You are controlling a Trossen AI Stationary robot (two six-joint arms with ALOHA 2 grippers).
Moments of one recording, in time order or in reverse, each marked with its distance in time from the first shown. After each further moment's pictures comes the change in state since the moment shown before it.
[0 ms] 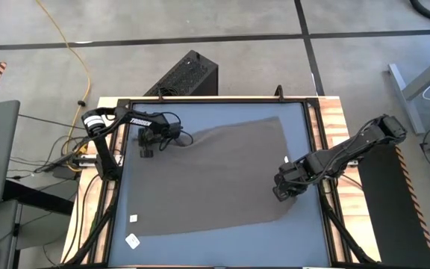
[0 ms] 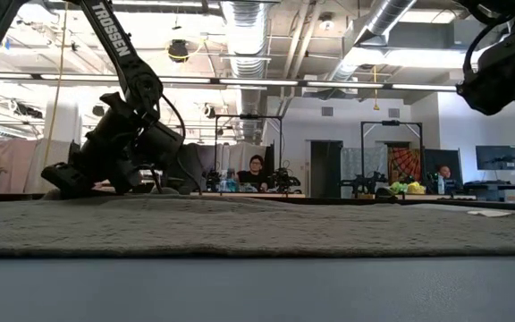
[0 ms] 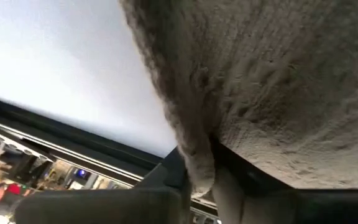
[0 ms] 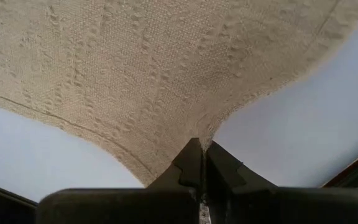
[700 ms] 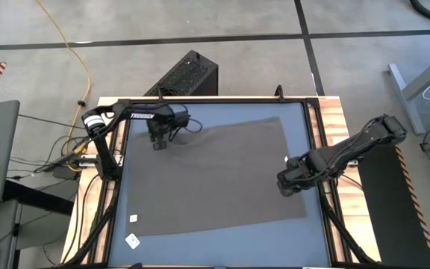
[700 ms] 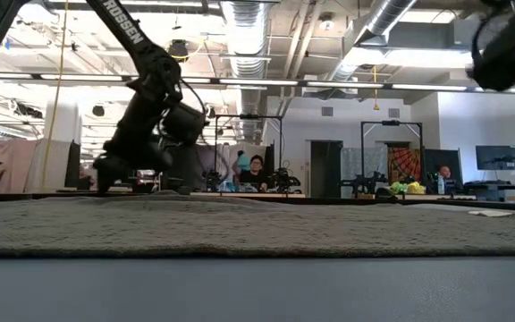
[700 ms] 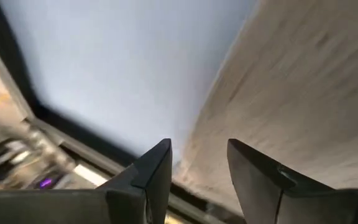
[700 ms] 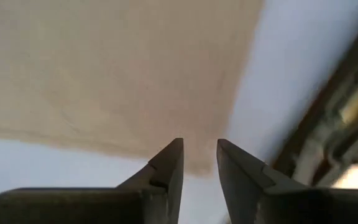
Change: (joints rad) left arm 0.011 0.000 0.215 -0.041 0.070 -0.131; right arm -0.002 0.000 0.144 -0.284 0.063 0.105
